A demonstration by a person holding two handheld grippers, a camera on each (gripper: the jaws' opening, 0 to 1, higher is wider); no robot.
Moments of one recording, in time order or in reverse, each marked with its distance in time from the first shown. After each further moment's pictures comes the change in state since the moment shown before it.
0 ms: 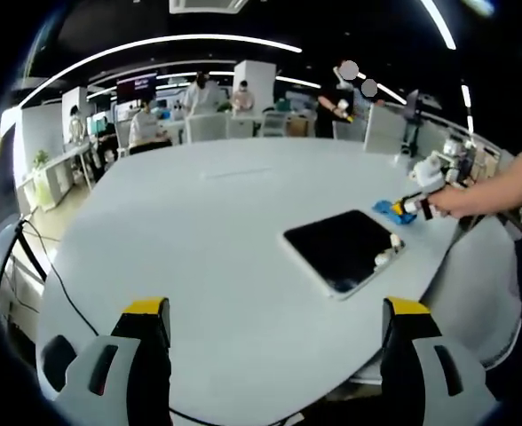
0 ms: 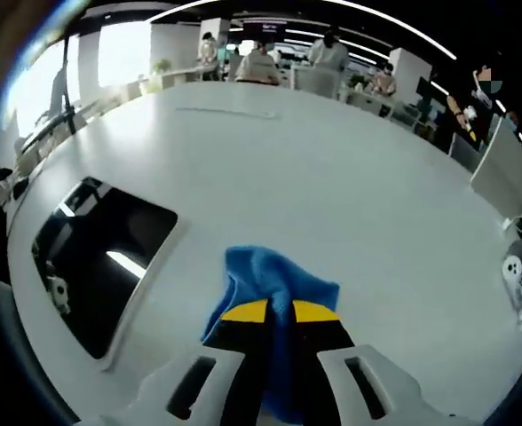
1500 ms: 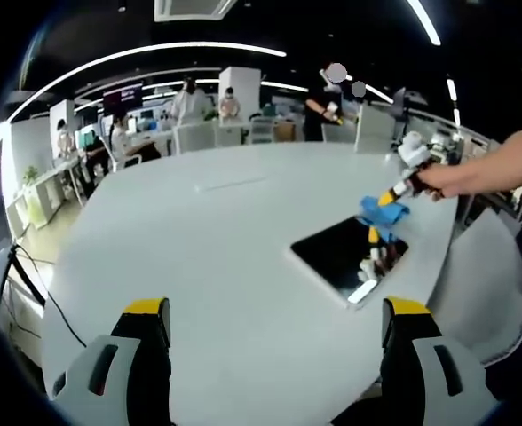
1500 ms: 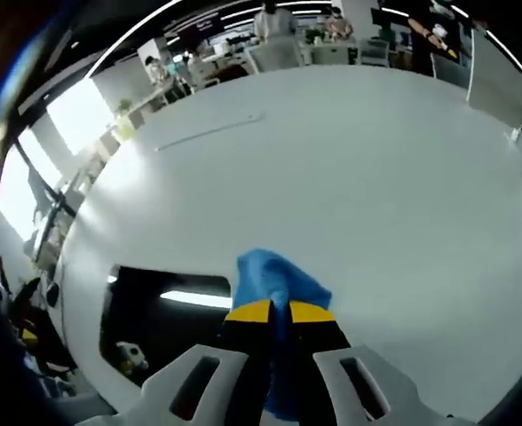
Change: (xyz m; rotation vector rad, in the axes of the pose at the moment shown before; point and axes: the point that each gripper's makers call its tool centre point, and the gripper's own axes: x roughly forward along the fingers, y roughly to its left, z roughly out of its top) left arm 0.010 0.021 0.018 0.061 -0.026 -0.047; right arm -0.003 0.046 0.047 0.378 0.119 0.129
